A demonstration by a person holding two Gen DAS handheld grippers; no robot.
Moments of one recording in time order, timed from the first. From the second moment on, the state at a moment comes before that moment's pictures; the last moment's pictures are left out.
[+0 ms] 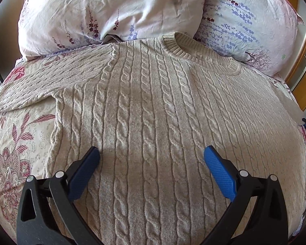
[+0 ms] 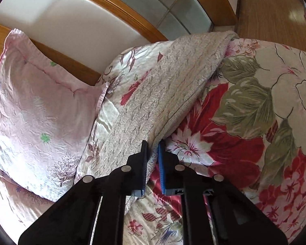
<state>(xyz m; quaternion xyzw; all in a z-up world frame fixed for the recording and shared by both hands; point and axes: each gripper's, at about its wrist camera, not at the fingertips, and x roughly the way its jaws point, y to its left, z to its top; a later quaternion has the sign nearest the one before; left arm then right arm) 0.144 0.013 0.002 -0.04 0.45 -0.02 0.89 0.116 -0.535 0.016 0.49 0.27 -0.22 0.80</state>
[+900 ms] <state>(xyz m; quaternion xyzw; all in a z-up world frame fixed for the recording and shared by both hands) 0.145 0.015 0.001 -0.04 0.45 -0.02 0.89 0.213 -0.269 0.035 0.25 0.44 0.11 0.85</state>
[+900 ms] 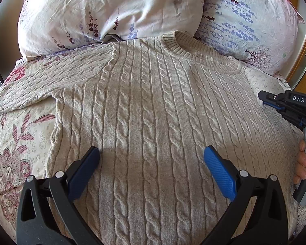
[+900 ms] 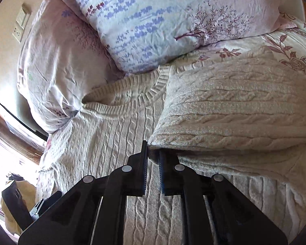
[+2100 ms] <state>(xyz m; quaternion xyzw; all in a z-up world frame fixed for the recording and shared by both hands) 0.143 0.016 0.005 -0.06 0.45 -0.03 0.89 0.182 -0.409 0.111 0.44 0.24 -0.02 0.87</state>
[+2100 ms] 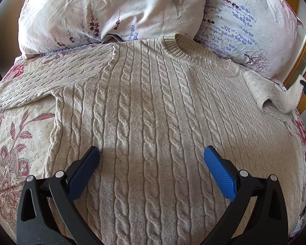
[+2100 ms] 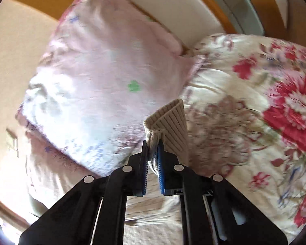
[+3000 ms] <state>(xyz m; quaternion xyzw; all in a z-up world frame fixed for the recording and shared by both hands) 0.128 0.073 0.015 -0.22 0.38 -0.02 0.90 0.289 -0.123 0.033 0.34 0.49 0.29 0.75</state>
